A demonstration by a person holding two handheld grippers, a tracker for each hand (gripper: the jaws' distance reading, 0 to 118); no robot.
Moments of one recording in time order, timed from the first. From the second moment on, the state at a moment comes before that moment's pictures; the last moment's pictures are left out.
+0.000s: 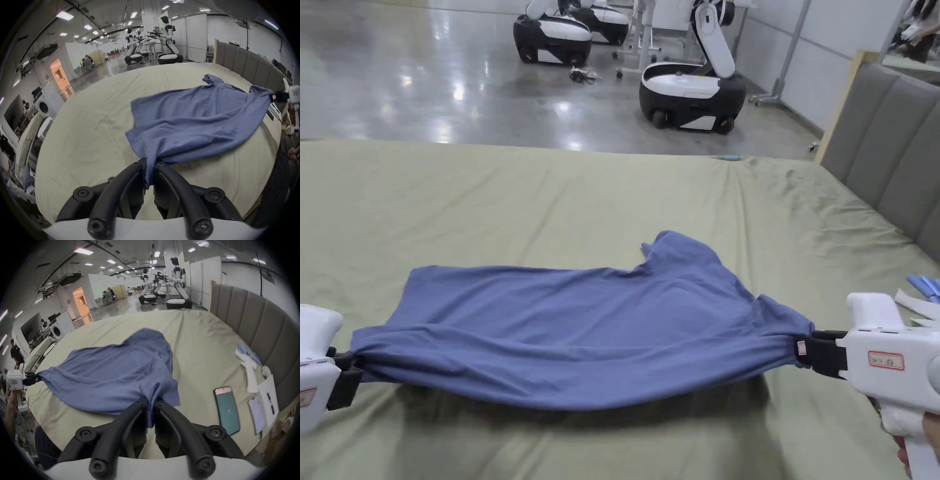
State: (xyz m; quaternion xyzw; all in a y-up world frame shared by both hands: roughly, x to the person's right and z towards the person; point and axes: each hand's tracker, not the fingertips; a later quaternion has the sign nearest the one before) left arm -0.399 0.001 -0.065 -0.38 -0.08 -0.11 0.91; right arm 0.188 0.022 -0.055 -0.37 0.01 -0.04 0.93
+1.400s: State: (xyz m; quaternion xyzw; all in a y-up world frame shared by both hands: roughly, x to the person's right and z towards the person) left arm -0.425 -0.026 0.021 -0.31 -0.05 0.01 0.95; right arm 0.127 -0.019 0.107 -0.23 0.05 -0.05 0.97
